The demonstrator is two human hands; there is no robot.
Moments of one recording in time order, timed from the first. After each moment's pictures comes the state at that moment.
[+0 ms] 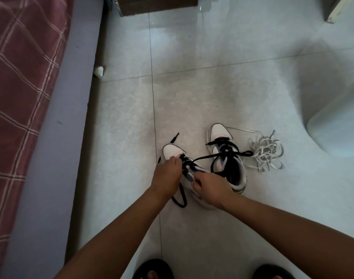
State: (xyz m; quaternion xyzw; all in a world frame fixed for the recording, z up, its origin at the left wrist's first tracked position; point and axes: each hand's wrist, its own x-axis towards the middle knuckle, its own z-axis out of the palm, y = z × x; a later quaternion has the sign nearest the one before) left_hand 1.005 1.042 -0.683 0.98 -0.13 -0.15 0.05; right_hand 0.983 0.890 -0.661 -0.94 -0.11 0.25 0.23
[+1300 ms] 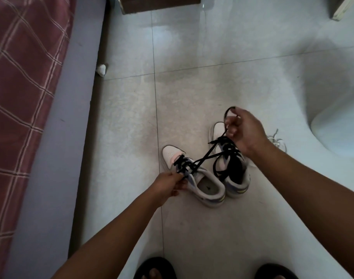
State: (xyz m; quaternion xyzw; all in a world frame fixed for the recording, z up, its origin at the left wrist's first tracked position) left_hand 0.990 1.048 -0.669 0.63 0.31 -0.35 0.62; right_hand 1.087 0.842 -0.609 -0.48 0.29 0.09 0.82
